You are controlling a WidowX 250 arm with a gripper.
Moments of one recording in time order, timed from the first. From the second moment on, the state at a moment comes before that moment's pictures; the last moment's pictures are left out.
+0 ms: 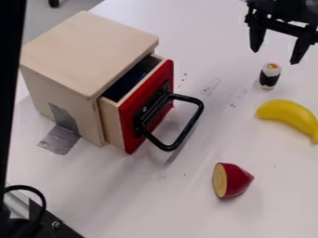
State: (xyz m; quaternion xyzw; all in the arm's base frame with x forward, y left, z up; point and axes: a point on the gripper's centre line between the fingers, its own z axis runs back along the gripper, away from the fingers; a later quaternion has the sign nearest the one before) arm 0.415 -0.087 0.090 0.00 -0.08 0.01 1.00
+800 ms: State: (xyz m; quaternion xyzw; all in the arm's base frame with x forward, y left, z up) arm 0.408 -0.075 0.071 -0.03 -0.07 -0.20 0.98
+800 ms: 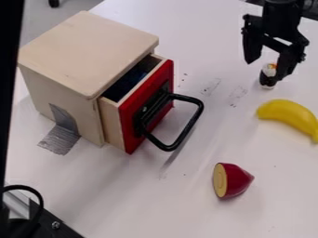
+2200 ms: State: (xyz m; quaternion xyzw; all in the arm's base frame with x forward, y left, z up) arm 0.379 -0.133 0.013 0.01 -0.05 -0.50 0.86
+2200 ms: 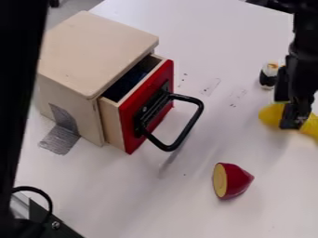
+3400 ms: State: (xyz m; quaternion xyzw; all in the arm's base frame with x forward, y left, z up) arm 0.395 -0.067 0.084 -0.04 -0.04 -0.13 0.99
